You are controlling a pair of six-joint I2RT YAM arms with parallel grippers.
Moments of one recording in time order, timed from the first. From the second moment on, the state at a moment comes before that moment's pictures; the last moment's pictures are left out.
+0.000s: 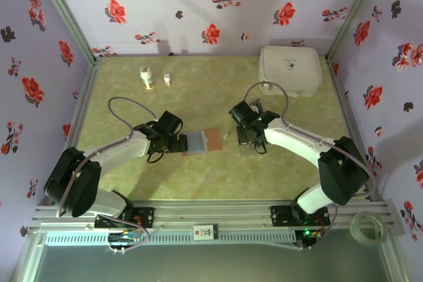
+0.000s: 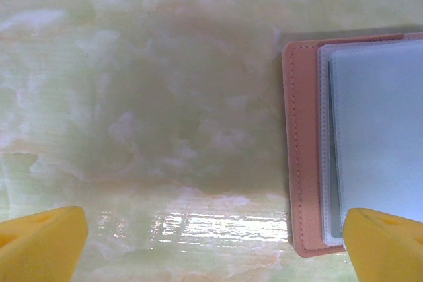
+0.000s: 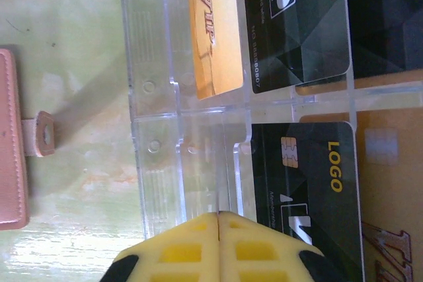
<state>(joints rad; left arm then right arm) -0.65 1.41 0.78 -0.57 -0.18 -0.65 0.70 1.50 1.01 -0.74 0.28 0.53</state>
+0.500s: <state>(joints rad) -0.65 1.41 0.79 -0.57 -0.18 -0.65 0.69 1.40 1.02 -0.76 0.21 0.50</state>
